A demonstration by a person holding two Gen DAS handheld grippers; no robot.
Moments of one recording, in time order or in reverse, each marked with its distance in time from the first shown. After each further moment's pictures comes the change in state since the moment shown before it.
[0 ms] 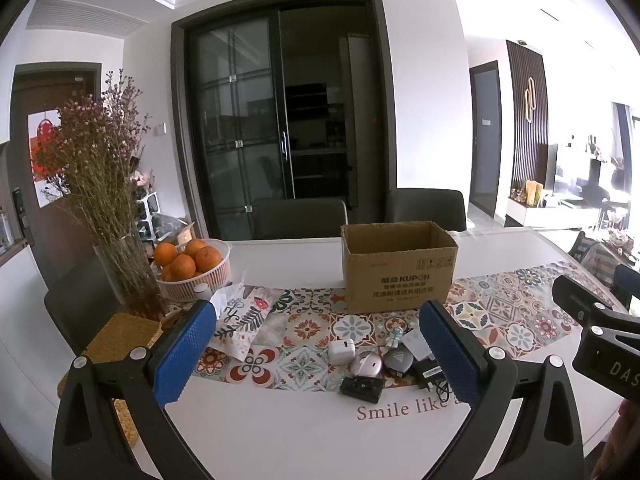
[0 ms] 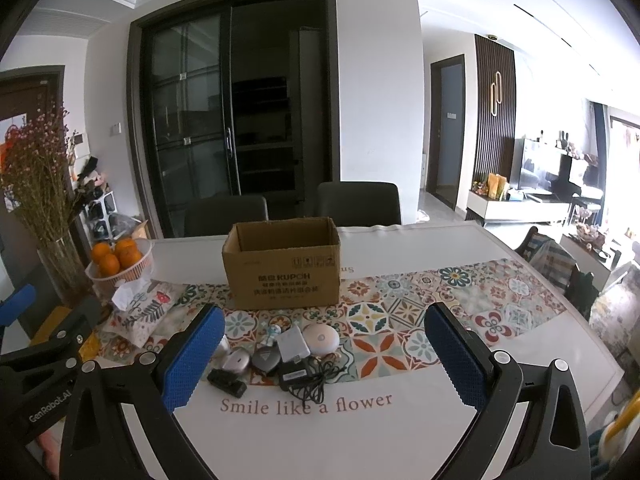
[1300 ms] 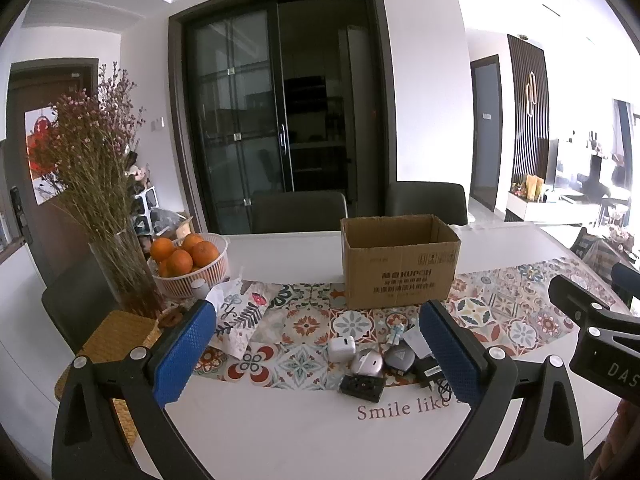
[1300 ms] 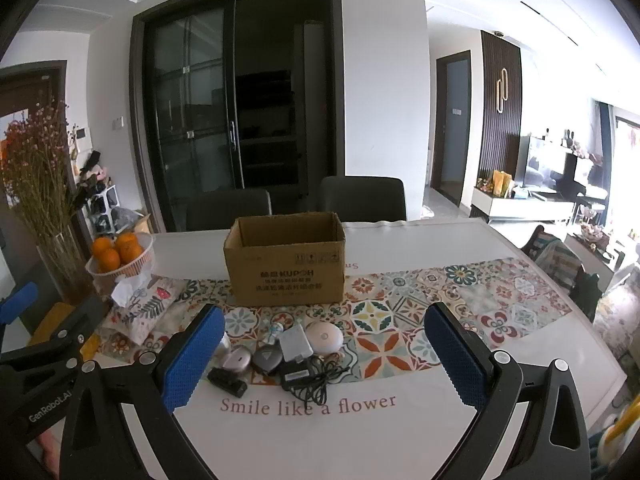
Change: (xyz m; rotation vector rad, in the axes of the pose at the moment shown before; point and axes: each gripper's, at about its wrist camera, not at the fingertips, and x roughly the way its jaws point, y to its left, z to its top) left arm 0.014 -0.003 -0.002 0.004 0.027 -0.003; right arm 0.002 0.001 -0.002 -0.003 0.013 0.004
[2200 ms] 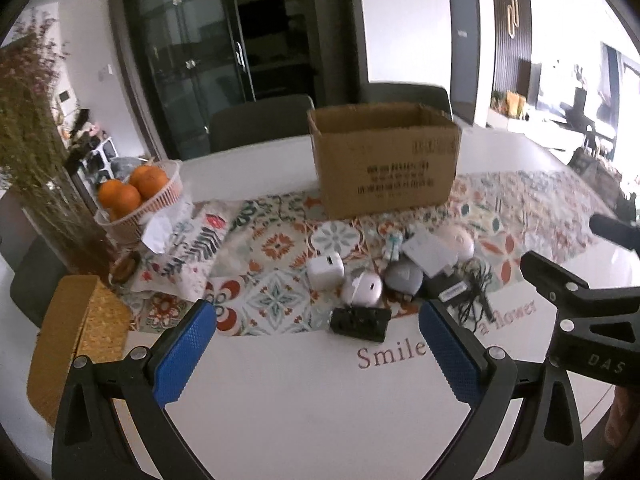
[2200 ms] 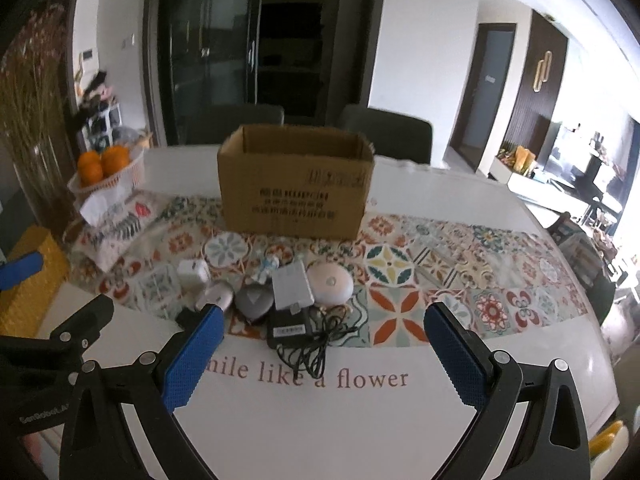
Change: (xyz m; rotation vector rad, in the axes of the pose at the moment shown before) left arm 0.111 -0.015 -0.053 0.125 0.339 -0.102; right arm 0.105 0.026 -0.036 -0.161 0.281 0.018
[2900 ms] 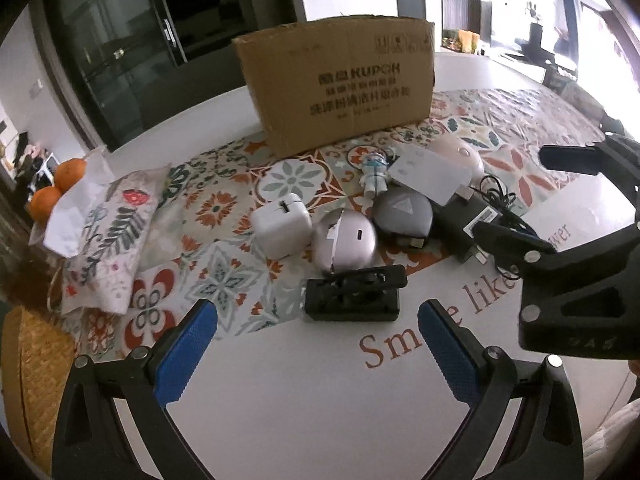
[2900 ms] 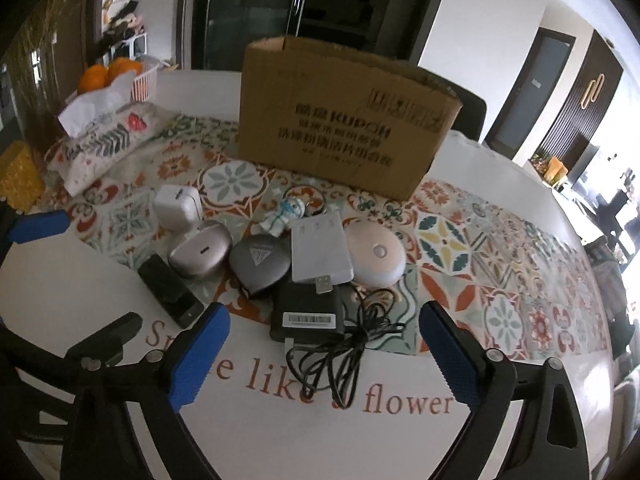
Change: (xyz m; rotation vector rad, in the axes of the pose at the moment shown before) left arm 0.113 -0.017 -0.025 0.195 0.122 -0.118; right arm 0.112 0.041 -0.023 -0.176 0.143 0.032
